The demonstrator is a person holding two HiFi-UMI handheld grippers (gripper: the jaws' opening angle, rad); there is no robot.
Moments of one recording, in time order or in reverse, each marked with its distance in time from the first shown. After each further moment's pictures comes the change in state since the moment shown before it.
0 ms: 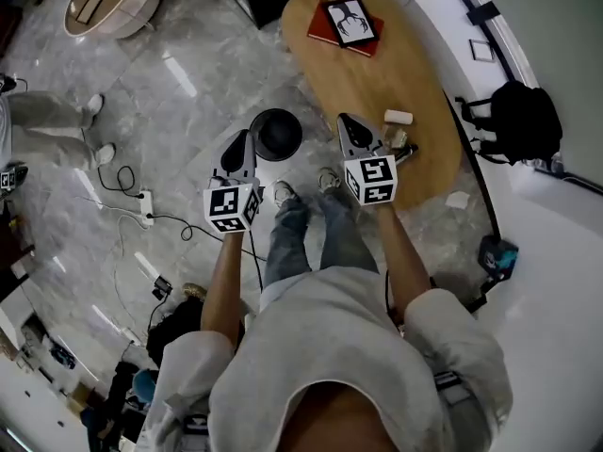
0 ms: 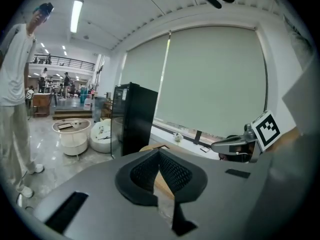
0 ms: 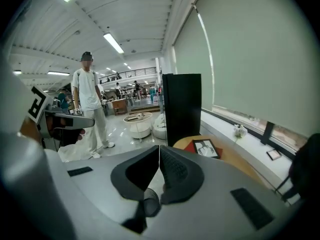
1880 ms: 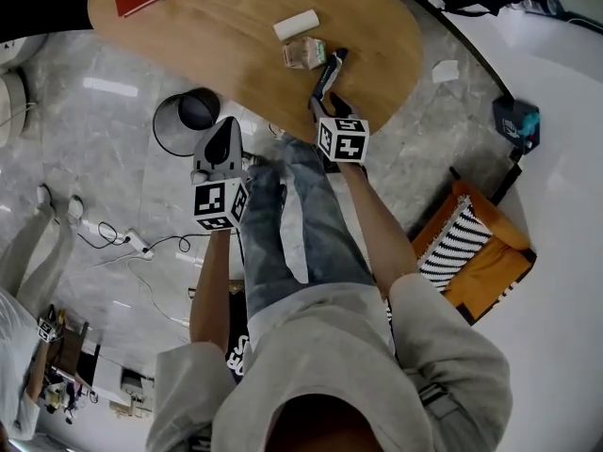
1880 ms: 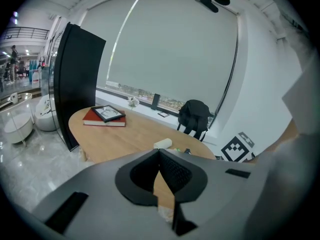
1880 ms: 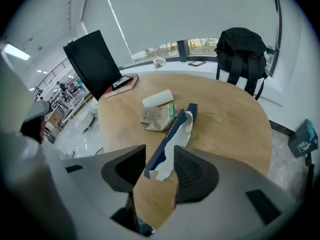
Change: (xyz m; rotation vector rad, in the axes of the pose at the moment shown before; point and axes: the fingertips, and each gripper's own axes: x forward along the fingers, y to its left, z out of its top) left arm 0.123 -0.218 -0.199 0.132 0.322 -0.448; right arm -0.079 -0.160 -0.371 0.695 0.384 -0.489
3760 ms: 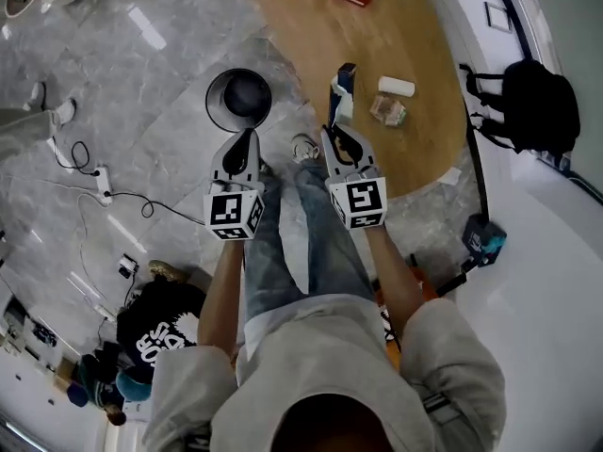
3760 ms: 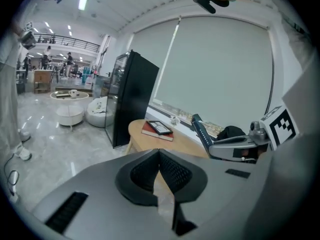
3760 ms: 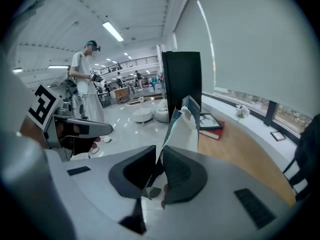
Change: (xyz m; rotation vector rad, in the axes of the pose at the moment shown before) left arm -0.127 0.101 -0.009 -0.283 -0.224 0.402; right arm -0.091 0.251 0.078 -0.741 -0.250 0.484
